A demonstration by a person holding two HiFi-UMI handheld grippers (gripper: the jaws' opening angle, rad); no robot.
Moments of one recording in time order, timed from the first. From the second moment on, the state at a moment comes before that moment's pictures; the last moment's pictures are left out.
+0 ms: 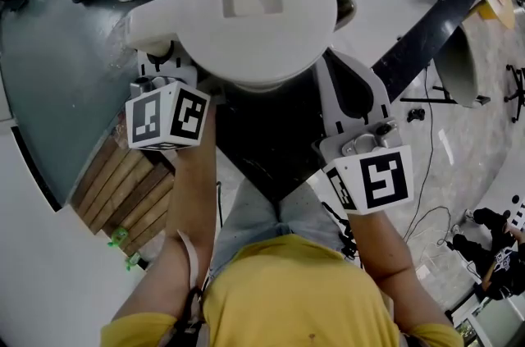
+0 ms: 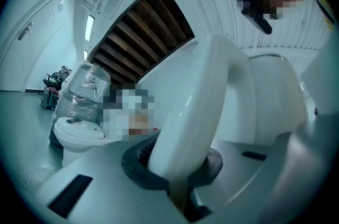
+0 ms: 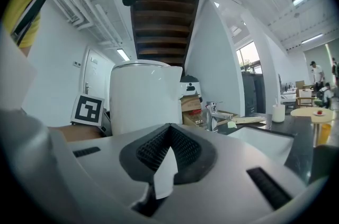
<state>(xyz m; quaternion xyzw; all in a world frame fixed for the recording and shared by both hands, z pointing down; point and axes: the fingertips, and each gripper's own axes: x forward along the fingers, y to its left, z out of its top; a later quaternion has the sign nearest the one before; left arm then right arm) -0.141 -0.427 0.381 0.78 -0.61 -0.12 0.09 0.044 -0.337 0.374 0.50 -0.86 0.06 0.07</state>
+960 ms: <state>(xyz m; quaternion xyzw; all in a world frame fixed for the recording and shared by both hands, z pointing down) -0.148 -0.425 0.406 0.78 -0.62 -0.11 0.06 0.039 -0.336 0.387 0.50 -0.86 0.08 0.07</state>
